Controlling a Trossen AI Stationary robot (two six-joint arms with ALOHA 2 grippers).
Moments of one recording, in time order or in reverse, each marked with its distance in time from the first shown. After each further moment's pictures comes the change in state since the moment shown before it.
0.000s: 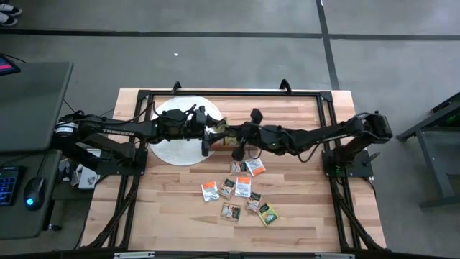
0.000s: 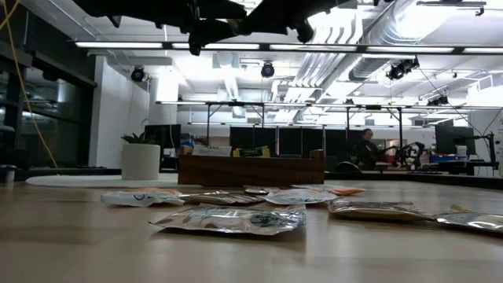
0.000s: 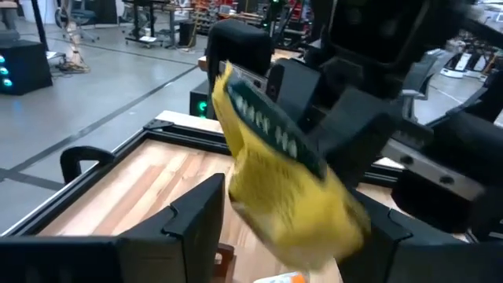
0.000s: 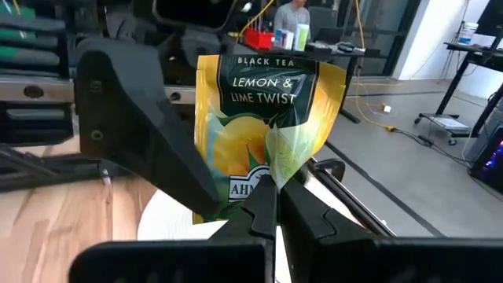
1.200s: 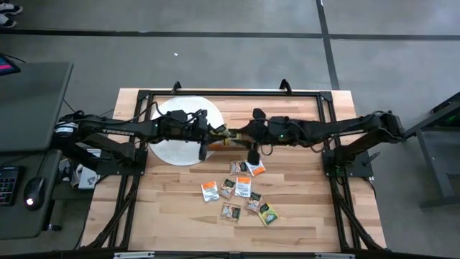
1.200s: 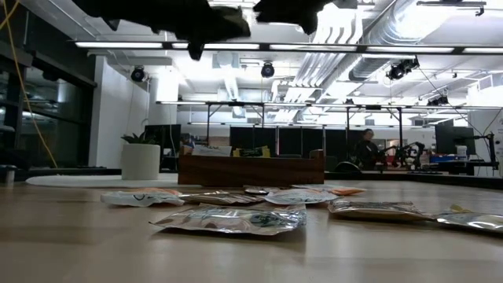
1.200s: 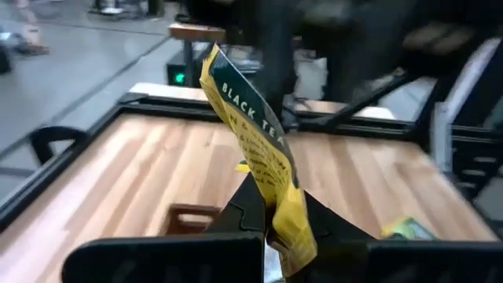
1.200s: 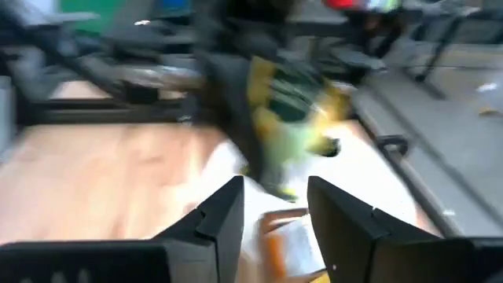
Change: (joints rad) left arm 0.002 0.000 -0.003 -0.107 0.108 0.080; right arm -0.042 -0.149 0.044 -0.353 -0.337 0.017
